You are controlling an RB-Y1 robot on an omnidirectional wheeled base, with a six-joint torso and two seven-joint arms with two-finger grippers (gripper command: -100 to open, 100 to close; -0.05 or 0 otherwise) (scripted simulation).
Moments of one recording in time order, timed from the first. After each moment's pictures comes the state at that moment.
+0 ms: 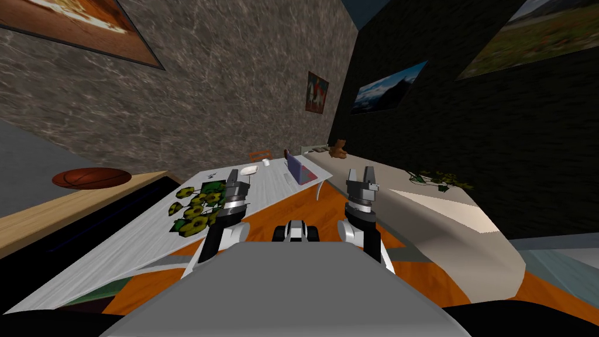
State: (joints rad) left arm 0.54 0.02 0.06 -2.30 0.10 -0.35 -0.08; right arm 0.52 0.04 0.00 -2.39 0.04 -0.56 0.04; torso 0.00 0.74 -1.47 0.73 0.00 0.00
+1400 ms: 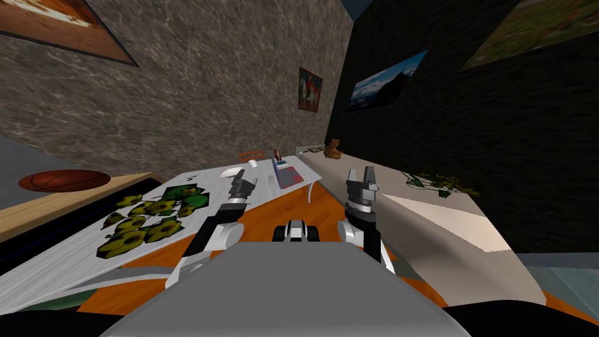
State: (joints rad) left arm 0.53 0.16 0.06 -2.37 0.37 -0.06 -0.01; right arm 0.52 0.04 0.00 -2.39 0.04 -0.56 0.04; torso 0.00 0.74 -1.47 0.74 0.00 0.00
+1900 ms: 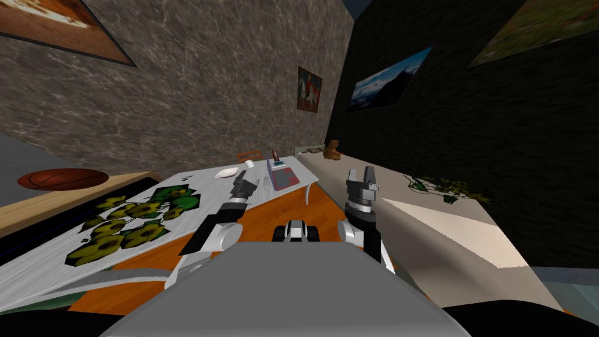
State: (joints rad) left arm 0.54 0.15 0.06 -2.39 0.45 0.04 0.03; right arm 0.52 0.04 0.00 -2.39 0.04 -0.56 0.04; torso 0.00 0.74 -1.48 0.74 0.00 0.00
